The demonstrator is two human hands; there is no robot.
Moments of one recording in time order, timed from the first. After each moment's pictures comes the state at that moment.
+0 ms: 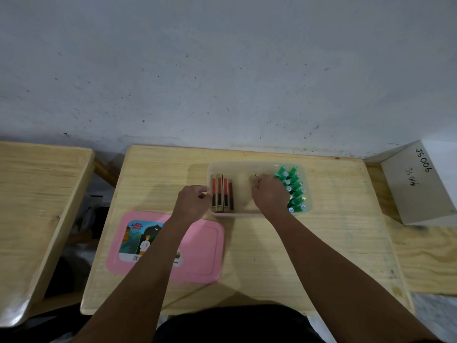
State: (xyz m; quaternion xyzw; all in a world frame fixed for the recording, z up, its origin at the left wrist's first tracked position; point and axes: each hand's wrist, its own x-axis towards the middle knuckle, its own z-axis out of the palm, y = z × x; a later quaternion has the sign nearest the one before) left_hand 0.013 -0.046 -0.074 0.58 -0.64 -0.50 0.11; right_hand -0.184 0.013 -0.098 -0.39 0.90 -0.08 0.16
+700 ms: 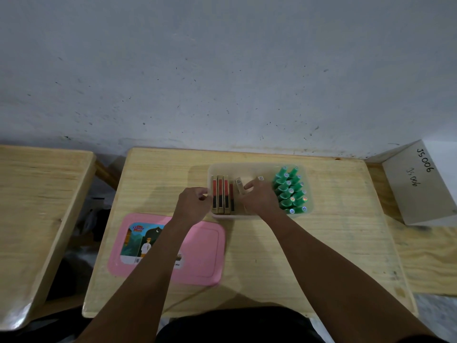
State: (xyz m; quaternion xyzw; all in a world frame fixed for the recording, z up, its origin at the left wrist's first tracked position) left_hand 0.012 -0.046 -0.073 0.57 -0.65 -0.50 0.11; right_hand -0.169 0.008 -0.096 -0.36 0.86 -0.18 0.32
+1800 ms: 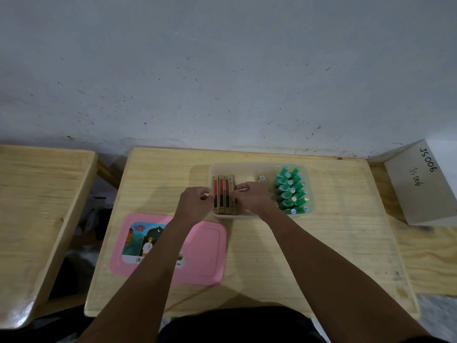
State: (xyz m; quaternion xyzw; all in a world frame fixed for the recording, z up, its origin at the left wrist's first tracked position) left_hand 0.010 -0.044 -0.068 0.57 -0.65 -0.50 0.11; right_hand -0.158 0.003 -0.100 -0.27 0.79 -0.30 0.47
